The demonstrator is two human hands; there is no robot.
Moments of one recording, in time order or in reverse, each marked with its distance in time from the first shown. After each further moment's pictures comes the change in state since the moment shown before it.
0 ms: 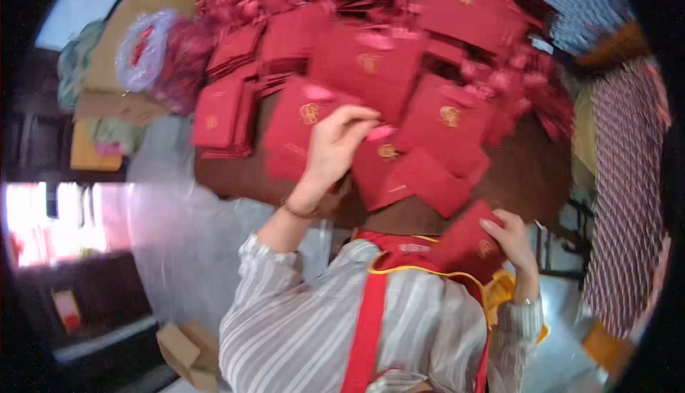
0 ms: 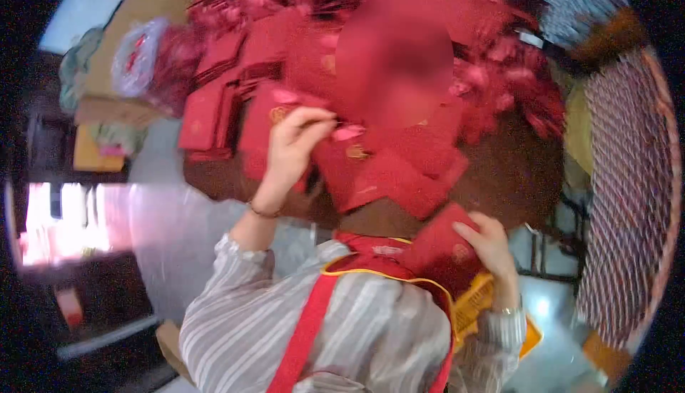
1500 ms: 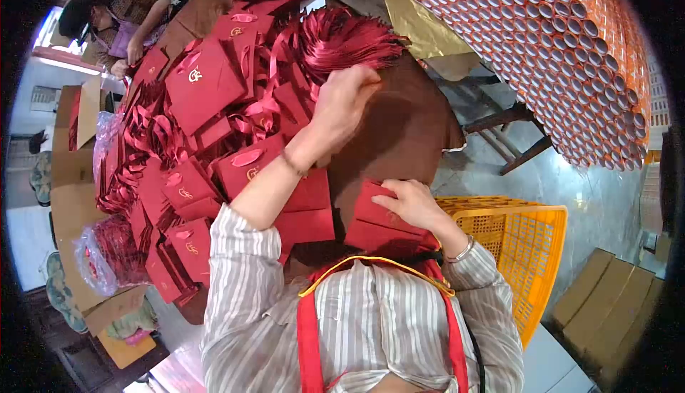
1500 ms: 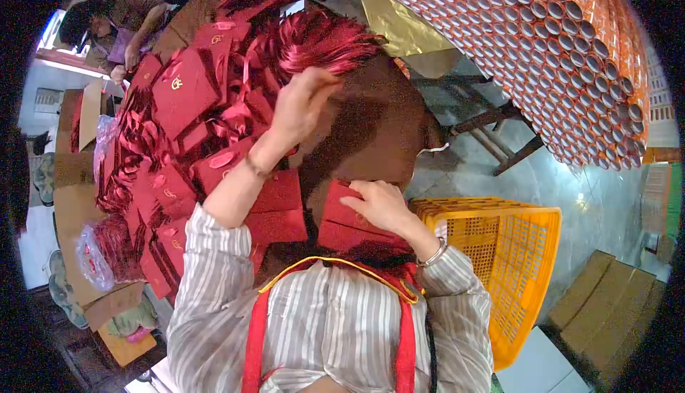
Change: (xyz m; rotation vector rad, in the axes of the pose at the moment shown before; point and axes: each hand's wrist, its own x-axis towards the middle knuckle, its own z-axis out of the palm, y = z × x) left_hand 0.107 0.018 0.317 0.209 -0.599 0.721; right_hand -0.010 0.066 -0.016 -0.067 0.404 0.001
